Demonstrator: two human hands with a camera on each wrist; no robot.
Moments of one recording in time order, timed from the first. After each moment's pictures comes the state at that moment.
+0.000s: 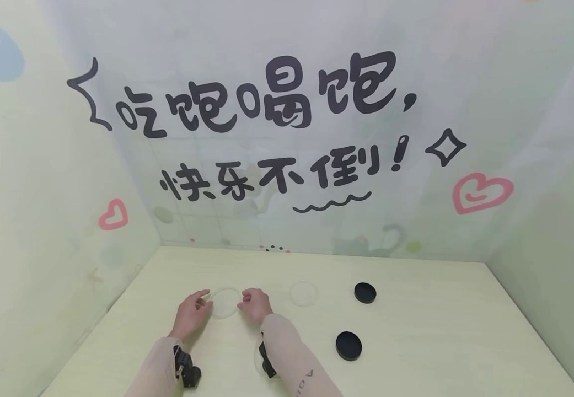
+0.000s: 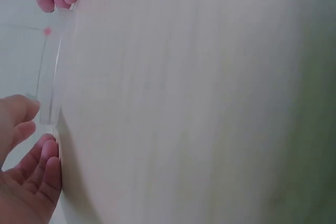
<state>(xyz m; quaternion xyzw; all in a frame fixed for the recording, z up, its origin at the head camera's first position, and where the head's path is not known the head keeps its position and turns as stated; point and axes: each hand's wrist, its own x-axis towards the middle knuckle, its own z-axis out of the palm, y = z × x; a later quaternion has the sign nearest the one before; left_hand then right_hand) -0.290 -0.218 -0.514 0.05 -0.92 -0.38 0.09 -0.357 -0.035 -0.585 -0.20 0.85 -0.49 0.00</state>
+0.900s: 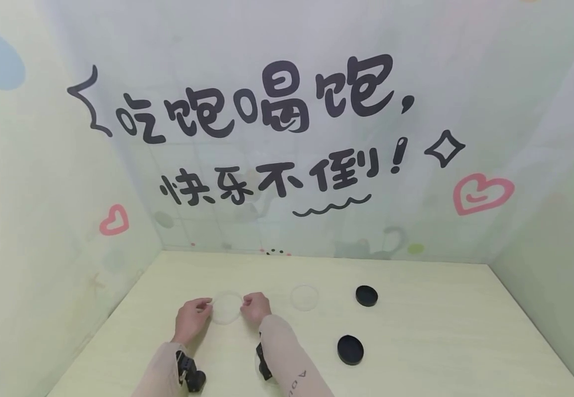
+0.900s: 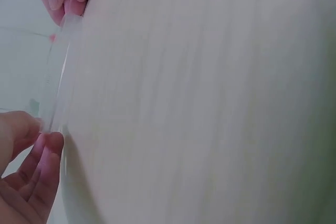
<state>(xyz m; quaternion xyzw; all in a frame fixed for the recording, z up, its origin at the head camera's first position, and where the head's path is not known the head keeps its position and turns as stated) -0.286 -0.209 -0.506 0.09 -0.92 -0.38 0.10 -0.331 -0.033 -0.539 -0.14 0.84 -0.52 0.02</state>
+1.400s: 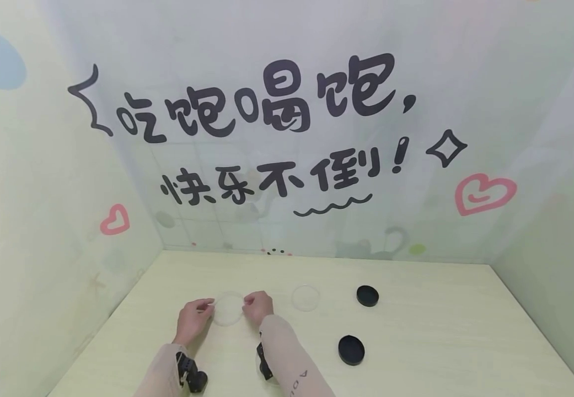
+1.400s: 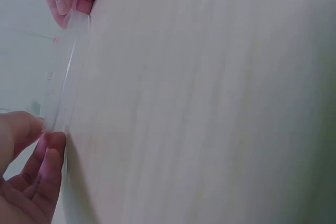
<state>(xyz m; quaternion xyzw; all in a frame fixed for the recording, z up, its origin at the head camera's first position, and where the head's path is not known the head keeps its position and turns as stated) -0.286 -0.208 -0.510 0.08 -0.91 -0.39 0.11 -0.310 -0.031 -0.503 -0.09 0.86 -0.51 0.03</state>
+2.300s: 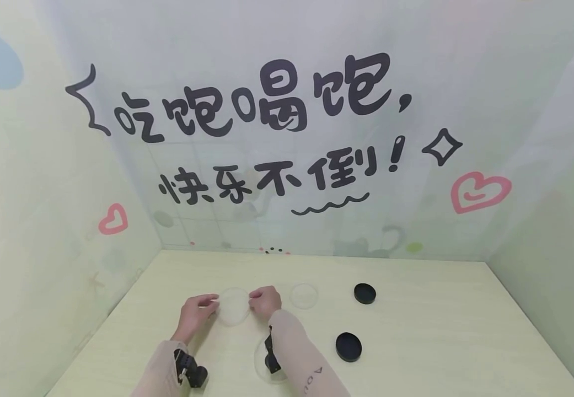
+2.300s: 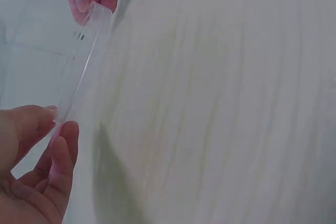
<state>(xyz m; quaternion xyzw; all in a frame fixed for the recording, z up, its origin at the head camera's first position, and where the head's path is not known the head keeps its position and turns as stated) -0.286 -0.200 -0.496 0.07 -0.89 -0.45 0.06 -0.311 -0.010 -0.490 -0.05 0.83 -0.55 0.05</state>
